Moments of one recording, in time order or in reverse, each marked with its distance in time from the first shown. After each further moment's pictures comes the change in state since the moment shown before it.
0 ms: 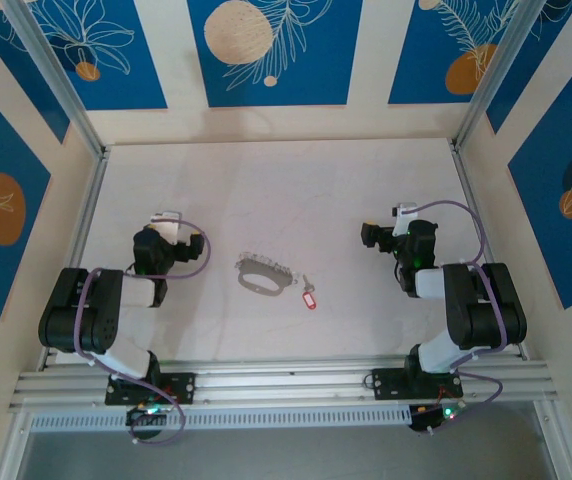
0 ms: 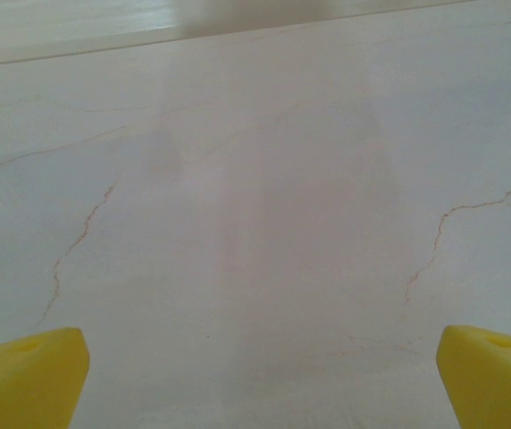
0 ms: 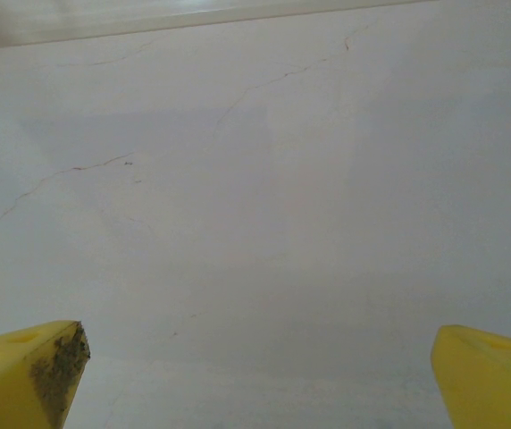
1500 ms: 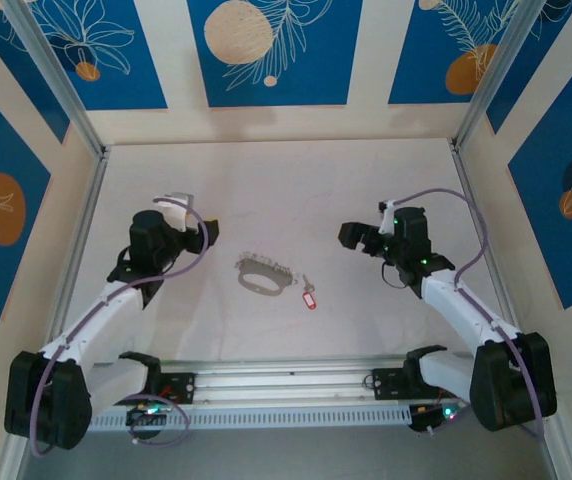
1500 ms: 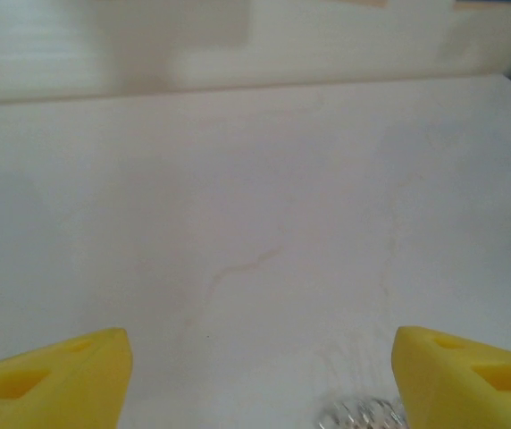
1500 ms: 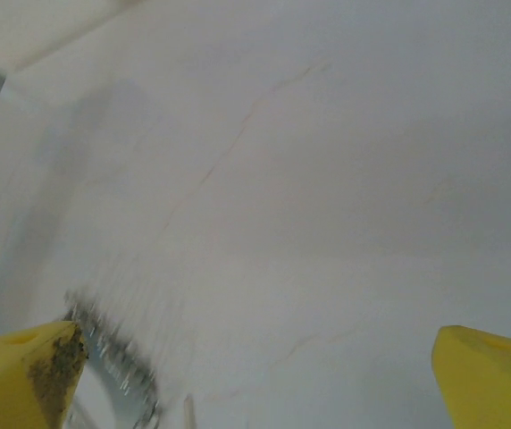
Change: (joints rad) left arm -0.203 -0.494 0.229 -0.752 0.105 -0.202; right arm 0.238 -0.419 0.205 -0.846 -0.111 0.372
